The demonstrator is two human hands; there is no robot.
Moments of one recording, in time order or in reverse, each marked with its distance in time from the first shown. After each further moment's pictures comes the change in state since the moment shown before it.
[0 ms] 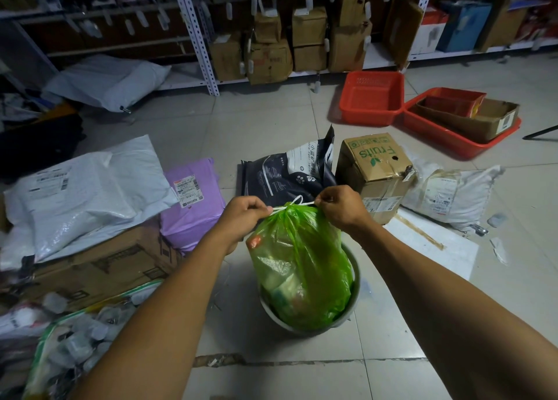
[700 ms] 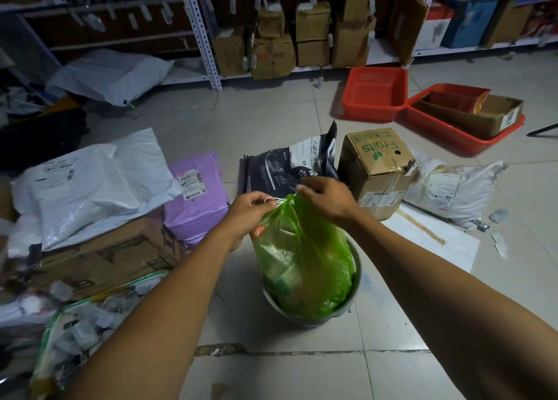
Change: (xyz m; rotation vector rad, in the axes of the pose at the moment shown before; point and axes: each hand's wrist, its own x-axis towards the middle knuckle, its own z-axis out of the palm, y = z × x) left_hand -0.010 -0.006 0.006 -0.081 -0.024 -0.009; right_hand -0.003 -0.018 0.016 -0.063 -0.070 -0.108
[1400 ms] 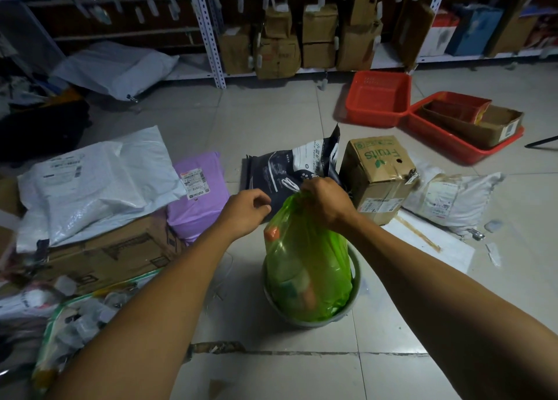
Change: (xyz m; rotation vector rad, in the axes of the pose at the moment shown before) left_hand -0.003 0.020 -0.022 0.532 0.047 0.175; right_hand 0.007 -0.027 -0.008 -0.301 -0.017 -0.213
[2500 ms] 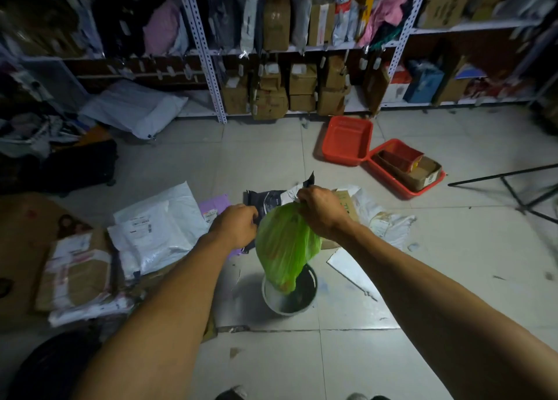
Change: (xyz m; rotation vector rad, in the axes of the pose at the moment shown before) left_hand -0.110 0.281 -0.267 0.476 -0.164 0.019; right_hand -0.043 -0.212 -0.378 -0.006 -0.082 0.062
